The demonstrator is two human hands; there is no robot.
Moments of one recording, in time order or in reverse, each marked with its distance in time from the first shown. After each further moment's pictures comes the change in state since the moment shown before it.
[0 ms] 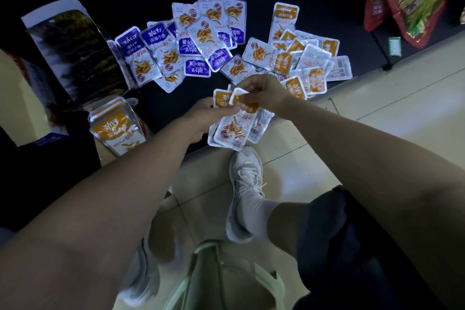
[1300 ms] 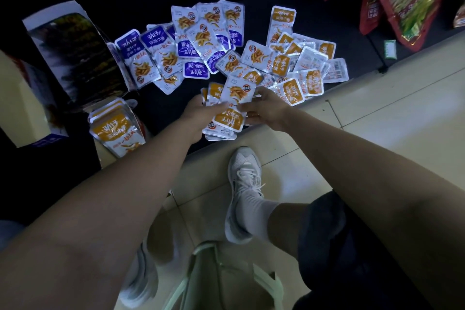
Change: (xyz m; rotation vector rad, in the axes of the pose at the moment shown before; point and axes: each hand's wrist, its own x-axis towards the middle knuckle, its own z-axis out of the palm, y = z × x) left_hand 0.005 -0.002 0.001 -0.079 0.227 0.057; right_hand -0.021 0.004 0.011 0.510 -0.039 0.298
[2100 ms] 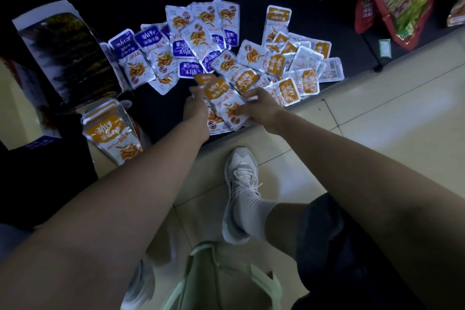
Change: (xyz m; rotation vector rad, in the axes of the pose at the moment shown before) left_hand 0.006 0.004 0.016 -0.247 0.264 -0.161; right_hand 0.003 0.007 0.002 -0.095 0.099 -0.031
